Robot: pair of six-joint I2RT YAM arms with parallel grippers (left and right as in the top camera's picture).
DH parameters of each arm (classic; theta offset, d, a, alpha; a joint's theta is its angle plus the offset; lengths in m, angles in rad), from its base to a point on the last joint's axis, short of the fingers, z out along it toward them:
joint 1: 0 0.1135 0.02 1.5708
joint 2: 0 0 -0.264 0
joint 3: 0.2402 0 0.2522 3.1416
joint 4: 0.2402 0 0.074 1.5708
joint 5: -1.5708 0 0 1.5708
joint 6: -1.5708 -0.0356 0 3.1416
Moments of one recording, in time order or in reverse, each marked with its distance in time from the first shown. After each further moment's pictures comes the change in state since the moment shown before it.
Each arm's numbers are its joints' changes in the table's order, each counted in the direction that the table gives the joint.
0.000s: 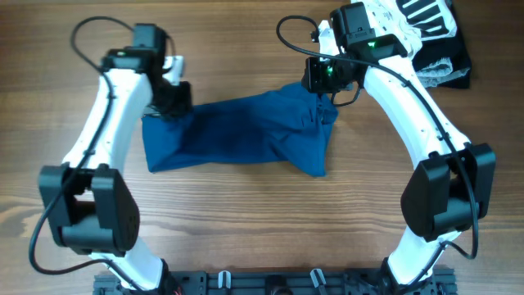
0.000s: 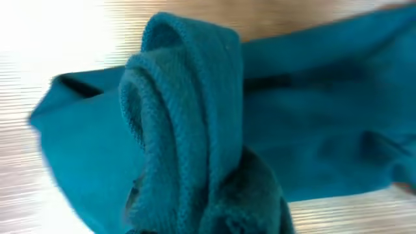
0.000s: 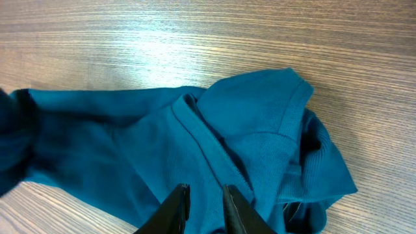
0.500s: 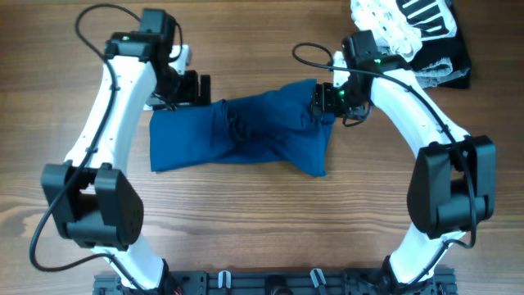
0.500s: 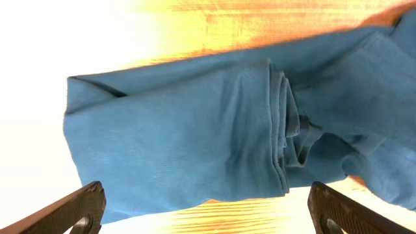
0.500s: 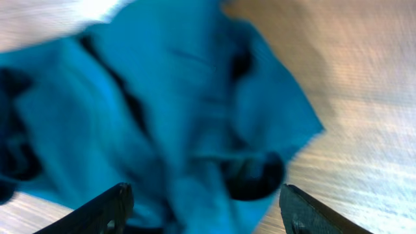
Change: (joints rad) left arm -0.010 -0.033 0.171 0.140 -0.027 0.046; right arm -0.084 -0.001 -0.237 -0.045 -0.018 -0.012
